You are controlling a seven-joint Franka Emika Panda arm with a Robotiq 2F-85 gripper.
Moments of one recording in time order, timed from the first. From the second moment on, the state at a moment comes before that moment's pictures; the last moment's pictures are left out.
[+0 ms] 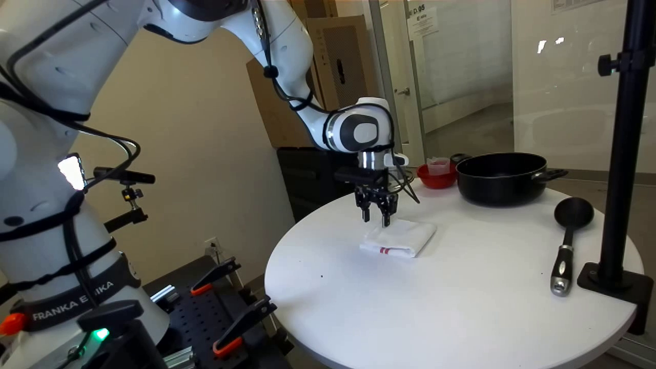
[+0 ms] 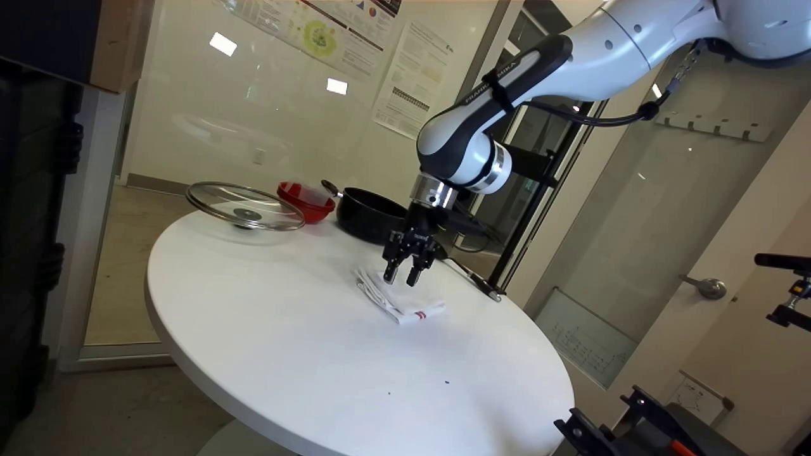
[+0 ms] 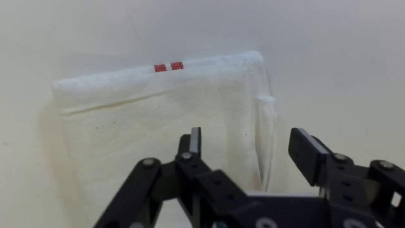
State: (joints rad) arm -0.04 0.82 0.05 -1.78 0.02 2.46 -0.13
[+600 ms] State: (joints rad) arm -0.04 0.73 0.02 -1.81 -0.10 2.41 -0.22
